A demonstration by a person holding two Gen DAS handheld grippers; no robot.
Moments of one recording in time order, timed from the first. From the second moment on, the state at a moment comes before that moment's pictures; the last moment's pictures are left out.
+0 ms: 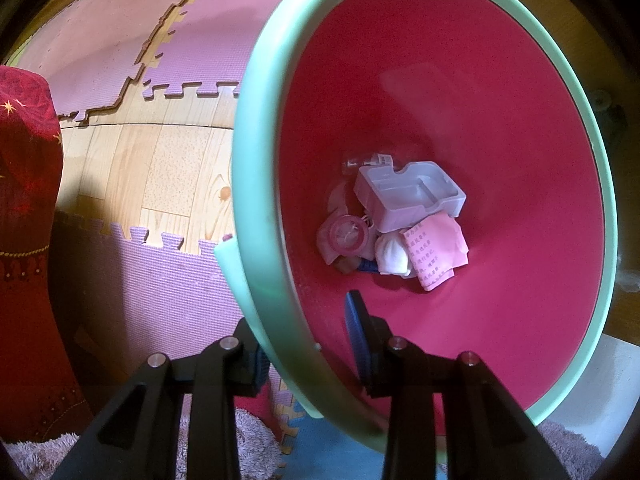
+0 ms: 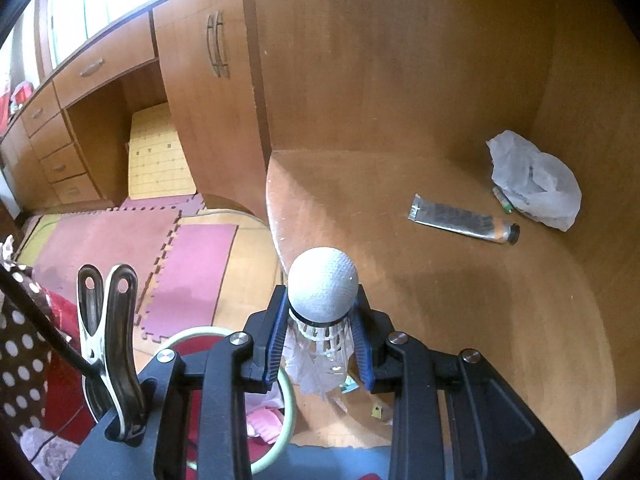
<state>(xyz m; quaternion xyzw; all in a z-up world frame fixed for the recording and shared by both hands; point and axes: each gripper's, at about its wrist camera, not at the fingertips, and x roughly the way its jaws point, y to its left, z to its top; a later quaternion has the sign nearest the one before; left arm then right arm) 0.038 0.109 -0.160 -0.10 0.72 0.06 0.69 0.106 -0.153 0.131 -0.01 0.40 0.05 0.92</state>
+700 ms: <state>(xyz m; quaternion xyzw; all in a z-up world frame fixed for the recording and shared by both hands) 0.038 0.109 -0.160 -0.10 0.72 0.06 0.69 0.075 -0.121 0.104 -0.01 0.43 0.10 0.90</state>
